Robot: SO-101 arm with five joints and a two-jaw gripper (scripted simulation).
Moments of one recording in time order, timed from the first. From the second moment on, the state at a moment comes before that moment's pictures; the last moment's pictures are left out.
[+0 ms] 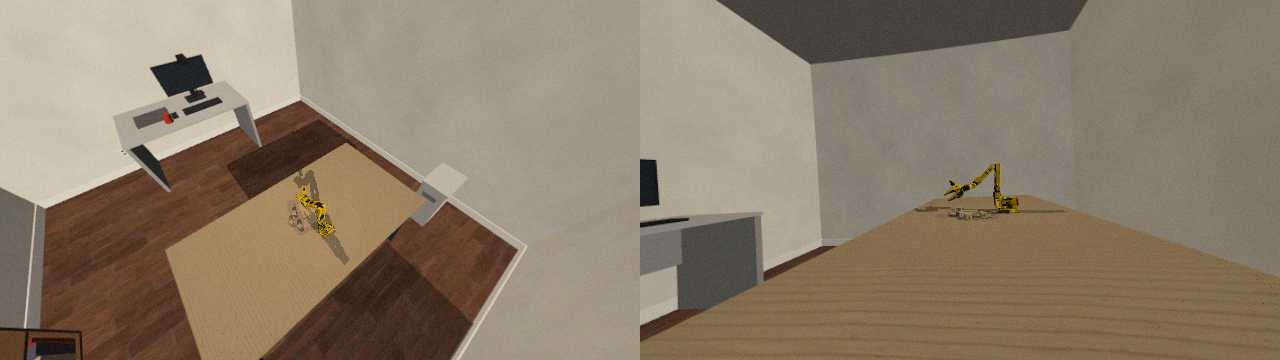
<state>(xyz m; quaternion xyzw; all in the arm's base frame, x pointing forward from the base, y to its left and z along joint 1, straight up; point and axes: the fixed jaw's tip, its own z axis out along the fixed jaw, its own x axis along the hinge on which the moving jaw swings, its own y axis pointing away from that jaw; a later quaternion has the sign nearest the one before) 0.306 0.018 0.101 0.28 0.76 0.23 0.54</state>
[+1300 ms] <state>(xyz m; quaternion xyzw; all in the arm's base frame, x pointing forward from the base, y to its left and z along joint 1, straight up) 0.299 0.023 0.122 0.15 0.90 0.09 0.40</state>
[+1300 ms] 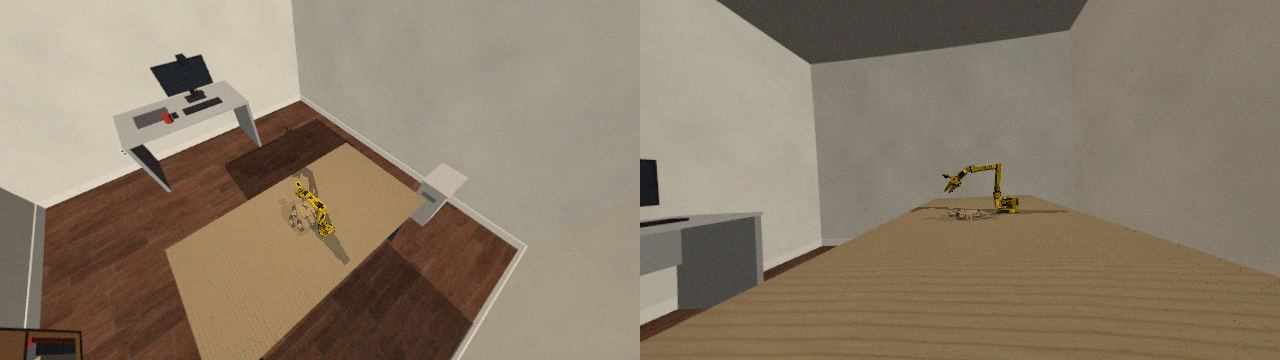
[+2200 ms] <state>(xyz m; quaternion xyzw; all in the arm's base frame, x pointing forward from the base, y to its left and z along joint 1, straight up) 0.254 0.022 0.153 0.01 0.96 0.02 0.27</state>
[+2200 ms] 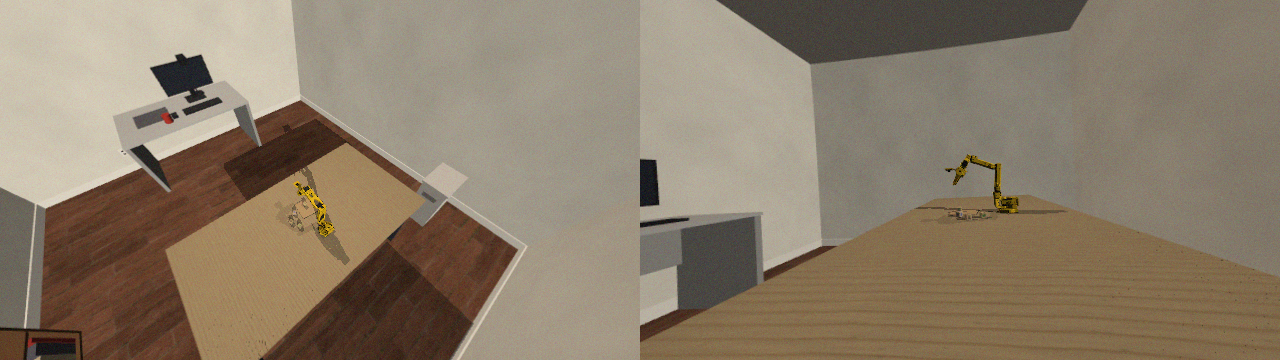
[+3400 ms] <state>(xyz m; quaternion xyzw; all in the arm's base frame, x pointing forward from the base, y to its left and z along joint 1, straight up) 0.235 0.021 0.052 -0.02 1.00 0.00 -0.01</state>
